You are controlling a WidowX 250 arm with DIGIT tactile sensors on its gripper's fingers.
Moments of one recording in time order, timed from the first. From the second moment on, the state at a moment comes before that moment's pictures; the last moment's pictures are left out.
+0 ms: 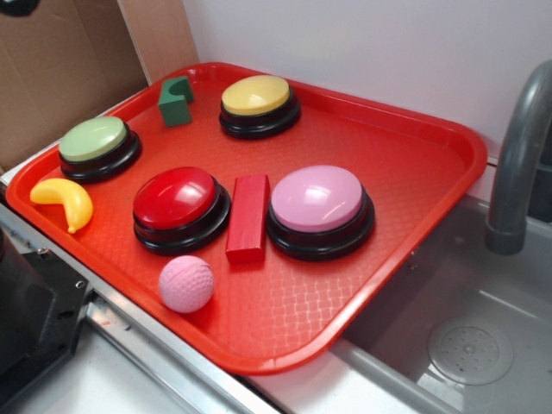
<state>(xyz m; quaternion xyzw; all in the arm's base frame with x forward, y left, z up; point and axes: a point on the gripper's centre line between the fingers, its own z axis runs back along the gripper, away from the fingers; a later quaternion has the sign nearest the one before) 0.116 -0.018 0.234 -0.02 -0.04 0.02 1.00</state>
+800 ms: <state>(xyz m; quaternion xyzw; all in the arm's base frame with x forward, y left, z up) 0.174 -0.003 0.189 -0.05 -0.01 0.16 0.99</state>
